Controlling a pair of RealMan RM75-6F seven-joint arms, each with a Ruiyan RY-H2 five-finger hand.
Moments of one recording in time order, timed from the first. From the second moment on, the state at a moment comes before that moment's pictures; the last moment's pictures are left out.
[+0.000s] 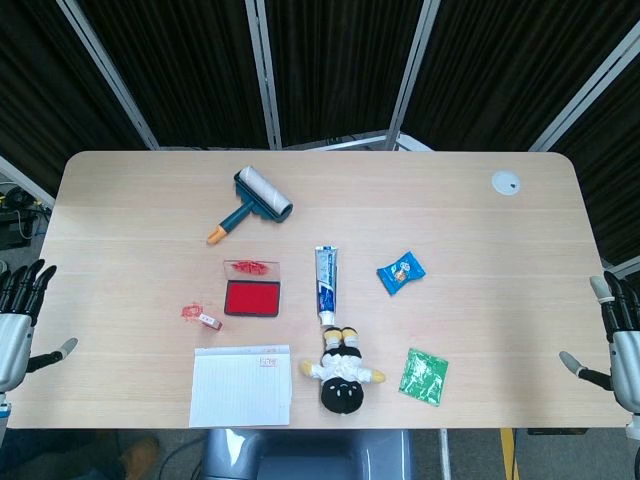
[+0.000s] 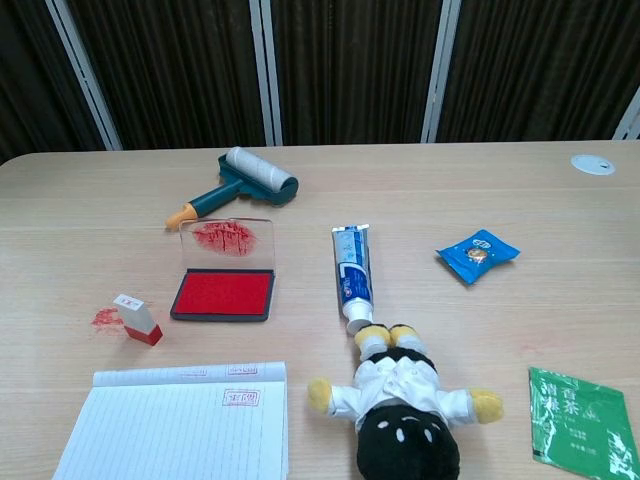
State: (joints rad) left arm -0.08 -1.07 -0.06 -1.77 1.51 1.53 0.20; right arm 0.02 -1.00 0.10 -1.74 -1.50 1.58 -0.04
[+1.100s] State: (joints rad) left arm -0.43 -1.36 -0.06 -1.46 1.57 1.07 0.17; right arm 0.04 -1.02 0.13 -1.70 -1.40 1.52 -0.10
